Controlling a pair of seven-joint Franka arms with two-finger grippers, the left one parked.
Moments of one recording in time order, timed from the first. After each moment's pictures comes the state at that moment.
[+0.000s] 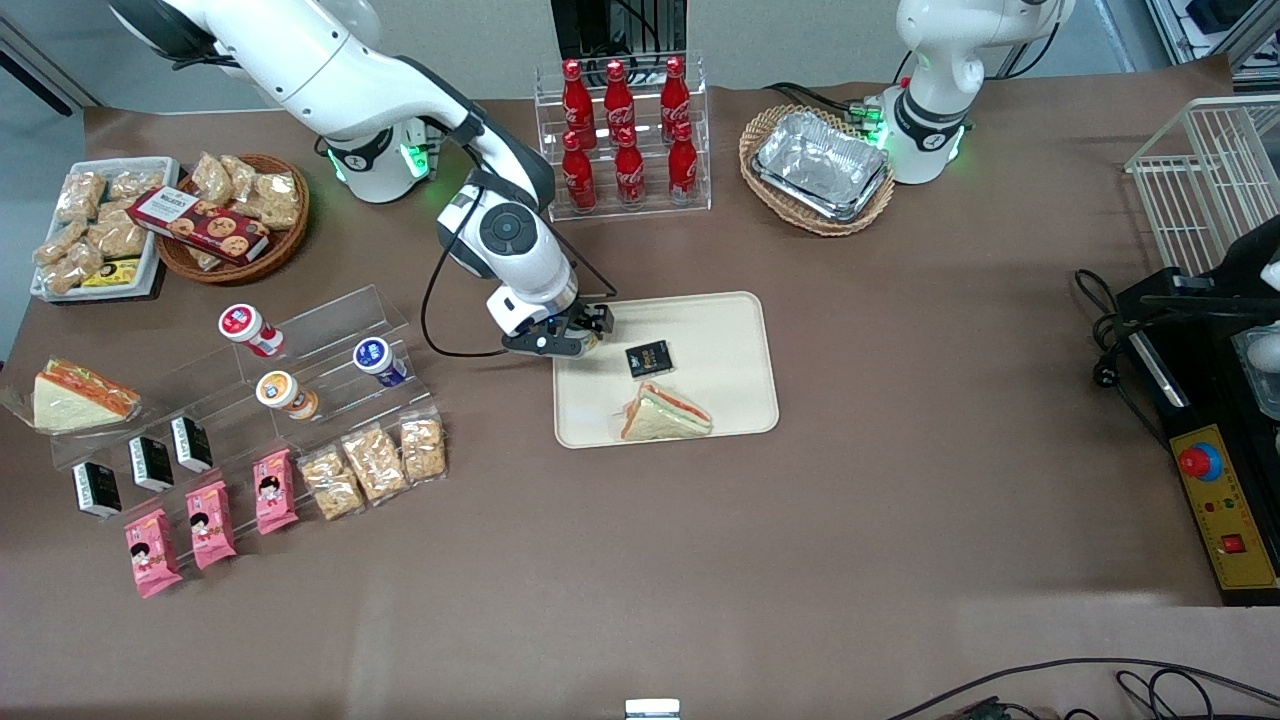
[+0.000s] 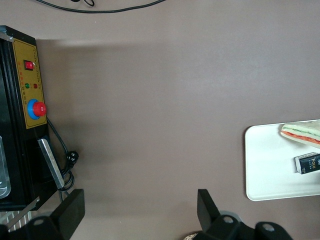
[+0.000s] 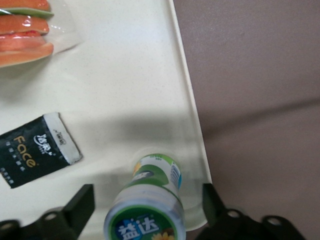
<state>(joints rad) 0.16 0.44 0.58 -2.19 -0.23 2.60 1.08</state>
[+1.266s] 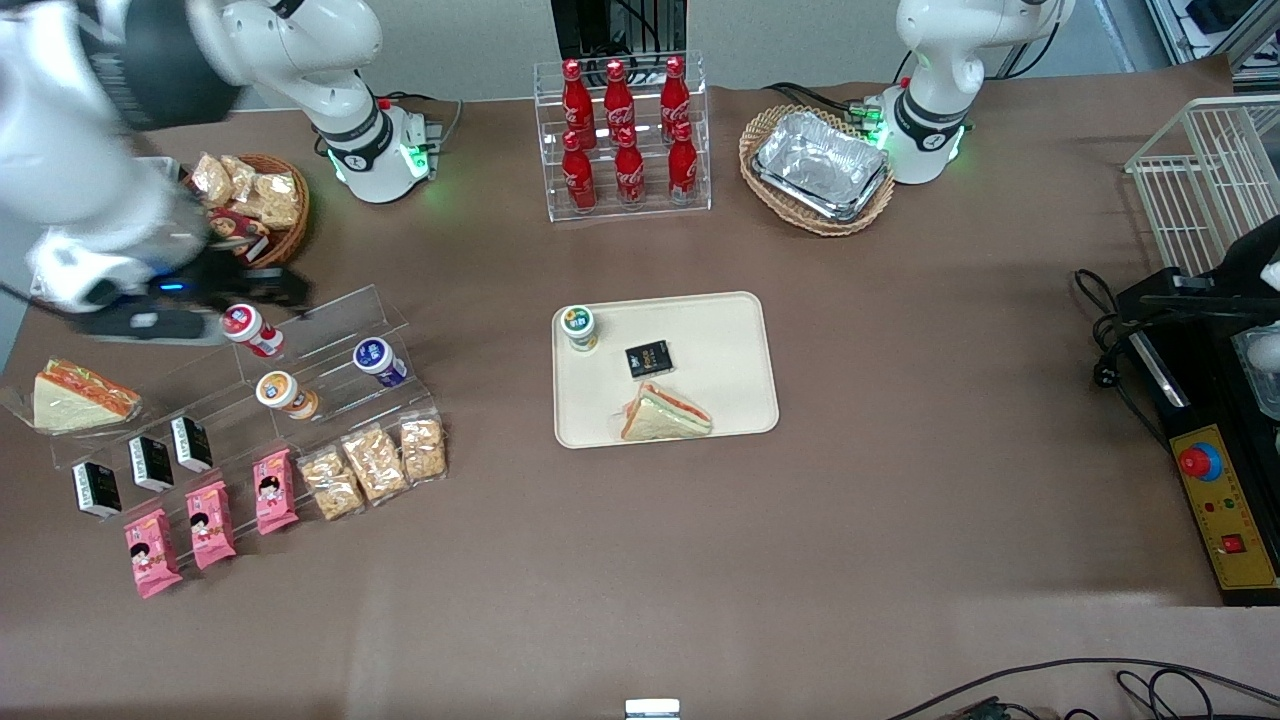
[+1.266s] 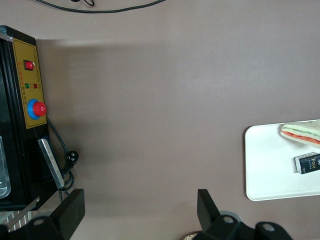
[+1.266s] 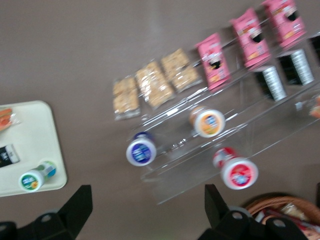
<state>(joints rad) 0.06 -0.09 0.07 -1.80 0.01 1.66 0.22</state>
